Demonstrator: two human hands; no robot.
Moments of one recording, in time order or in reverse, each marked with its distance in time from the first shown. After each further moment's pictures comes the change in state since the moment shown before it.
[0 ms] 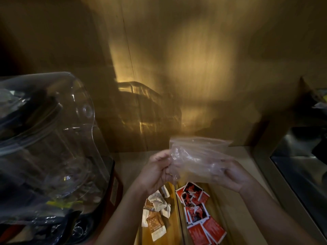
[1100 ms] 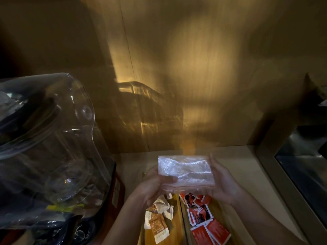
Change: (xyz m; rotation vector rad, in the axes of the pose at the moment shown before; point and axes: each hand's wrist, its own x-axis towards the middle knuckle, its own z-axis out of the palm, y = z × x) left_hand -0.012 -0.017 -0.010 0.033 0.217 -0.255; right_hand 0.014 0.039 0.007 -0.087 0.097 0.188
